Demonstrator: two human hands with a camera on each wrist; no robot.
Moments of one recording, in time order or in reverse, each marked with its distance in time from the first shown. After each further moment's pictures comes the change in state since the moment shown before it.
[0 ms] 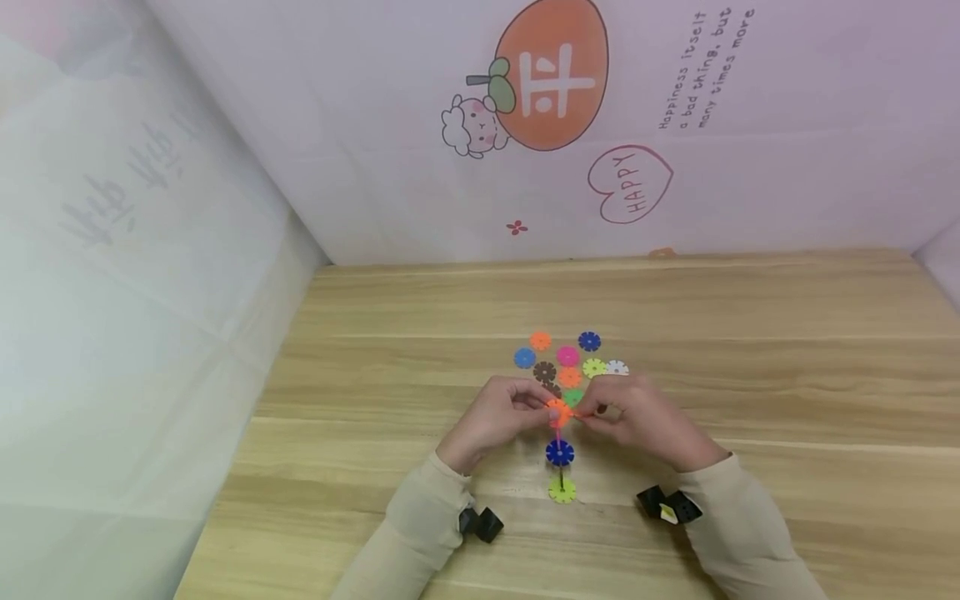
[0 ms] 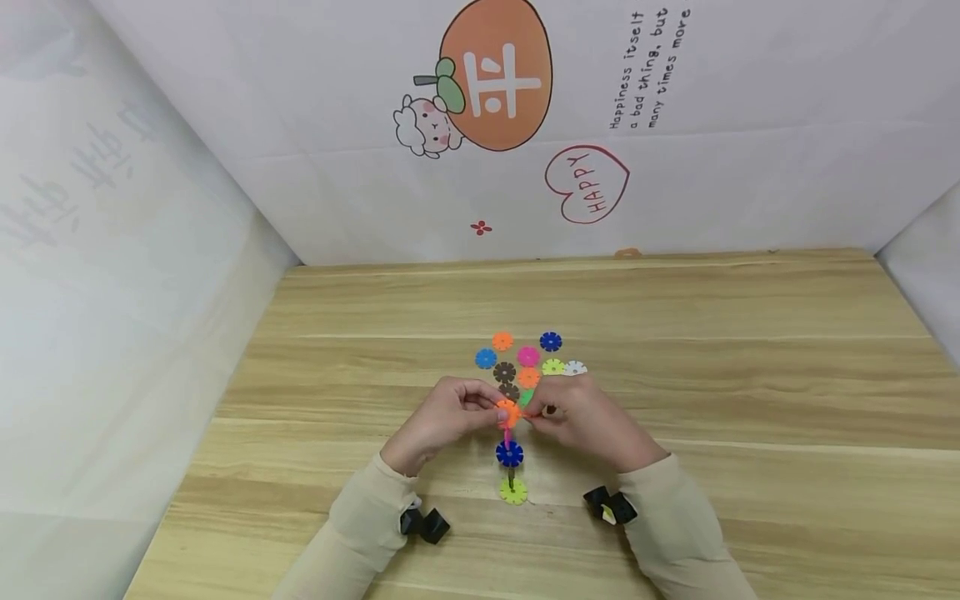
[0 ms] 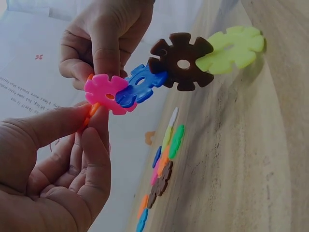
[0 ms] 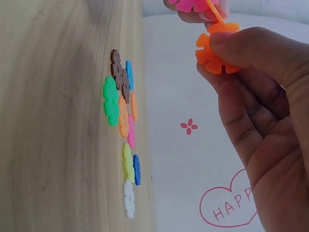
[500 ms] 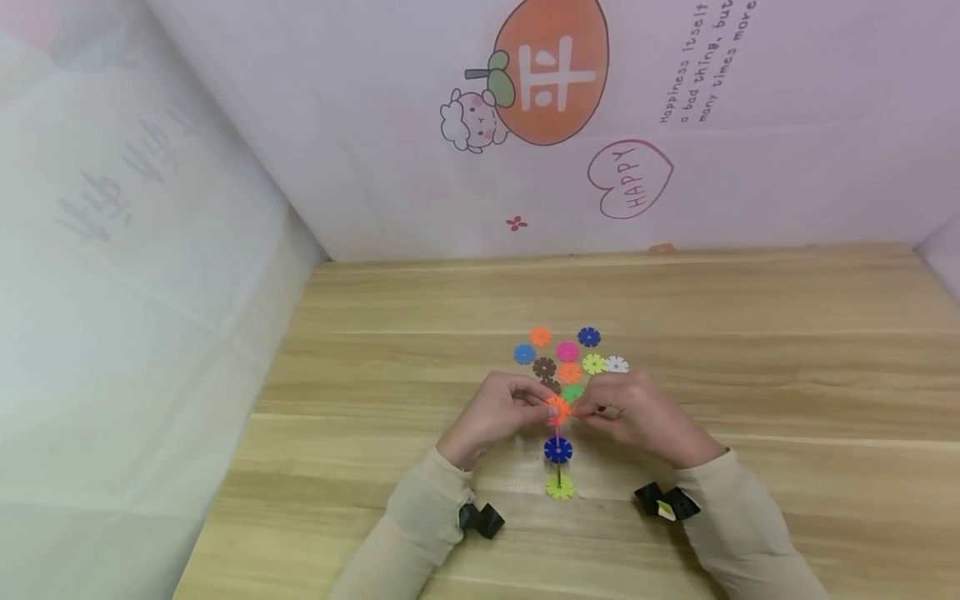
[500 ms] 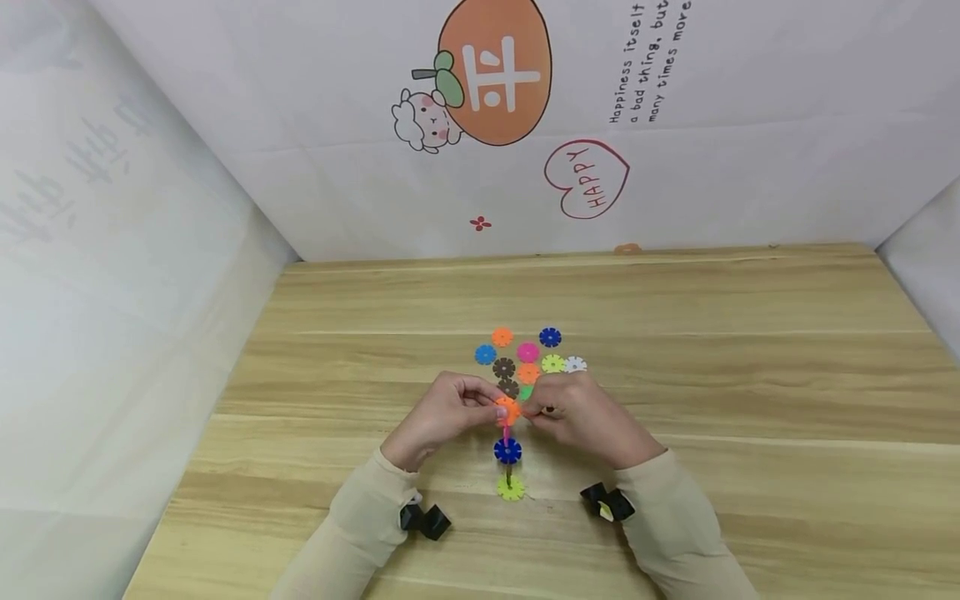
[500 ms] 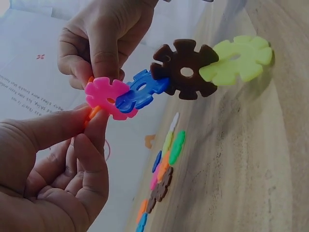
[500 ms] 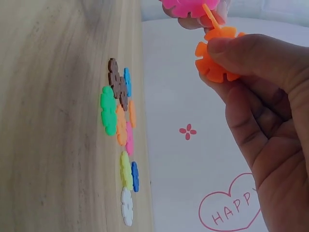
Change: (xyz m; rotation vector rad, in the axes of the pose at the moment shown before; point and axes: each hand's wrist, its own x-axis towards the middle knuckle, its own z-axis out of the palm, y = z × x) left_hand -0.002 0.004 0.002 0.006 0.025 -0.028; right_hand 0.001 -0.004 0.000 -0.016 -0.011 -0.024
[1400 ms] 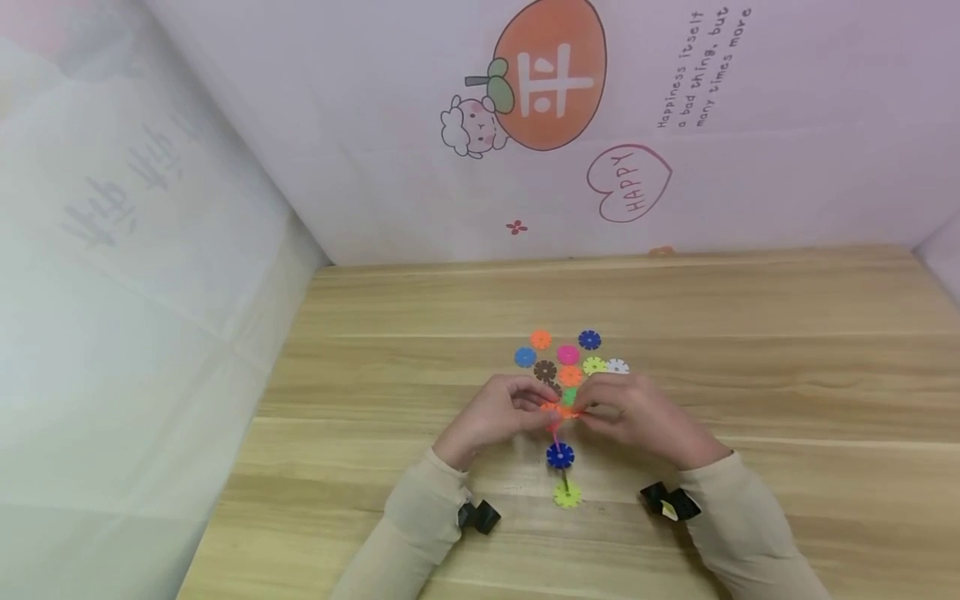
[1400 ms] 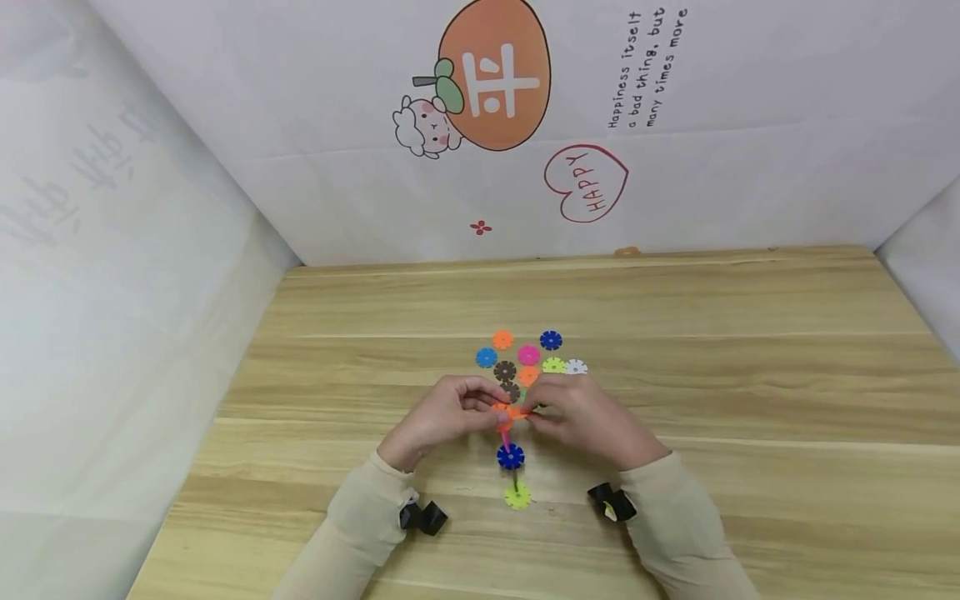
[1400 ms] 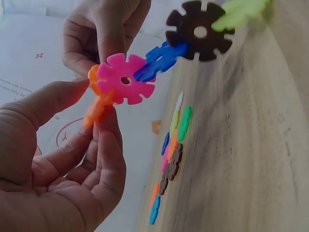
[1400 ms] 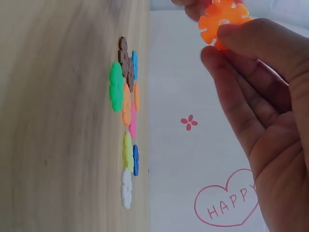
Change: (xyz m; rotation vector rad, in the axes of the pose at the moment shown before) left_hand 0.002 0.000 -0.008 0.077 -0.087 0.023; right_hand -0.001 0.003 0.000 -0.057 -0.032 0.003
